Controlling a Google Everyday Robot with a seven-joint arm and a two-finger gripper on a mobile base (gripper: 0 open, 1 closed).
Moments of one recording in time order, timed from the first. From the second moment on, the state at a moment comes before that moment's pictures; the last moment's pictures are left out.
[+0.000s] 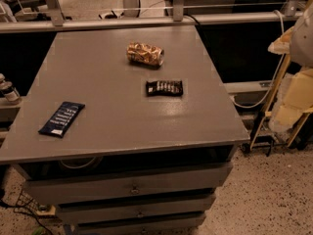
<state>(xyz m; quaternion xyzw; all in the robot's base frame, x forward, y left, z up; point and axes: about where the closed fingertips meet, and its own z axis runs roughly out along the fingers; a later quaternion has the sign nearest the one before) 0.438 -0.216 0.977 -0.60 0.78 -0.04 0.16</state>
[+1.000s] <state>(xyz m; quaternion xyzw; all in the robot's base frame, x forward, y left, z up) 0.489 -0.190 0.967 -0.61 0.77 0.00 0.20</state>
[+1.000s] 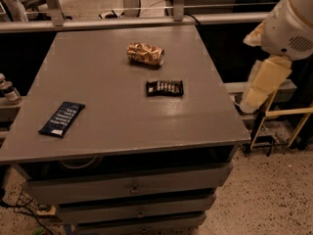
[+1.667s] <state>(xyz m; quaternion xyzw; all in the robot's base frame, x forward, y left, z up) 0.570 -0.118 0.909 -0.63 0.75 0.03 0.21</state>
